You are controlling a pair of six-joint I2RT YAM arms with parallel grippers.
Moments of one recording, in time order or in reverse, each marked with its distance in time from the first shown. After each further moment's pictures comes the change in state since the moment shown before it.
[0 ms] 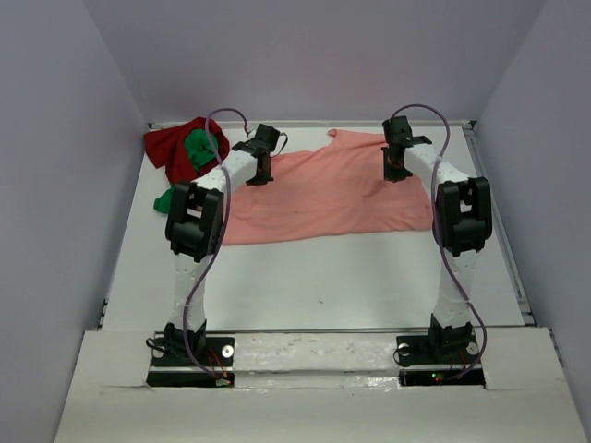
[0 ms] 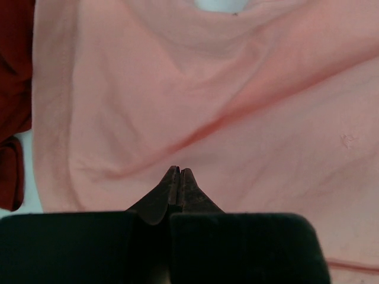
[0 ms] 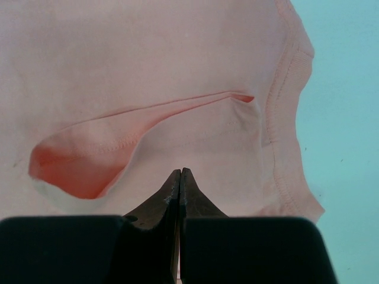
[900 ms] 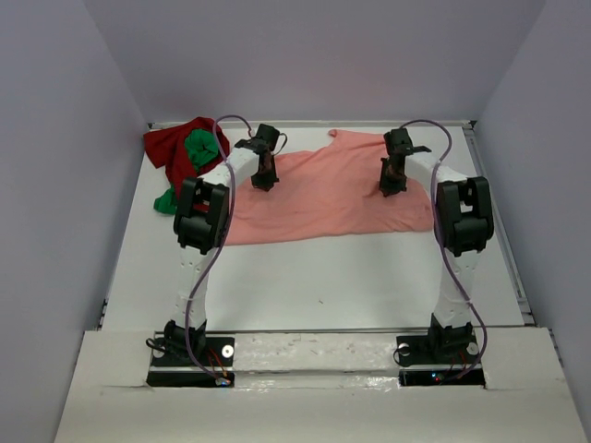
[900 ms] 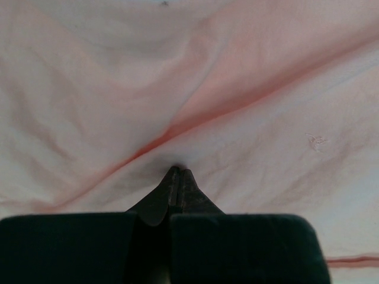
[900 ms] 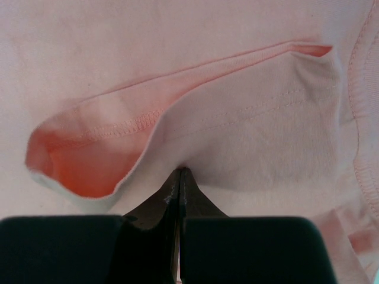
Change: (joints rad) left arm 0.024 0.161 0.148 -0.061 0.214 -0.036; right arm -0.013 0.011 -0.101 0.025 -0.168 0.172
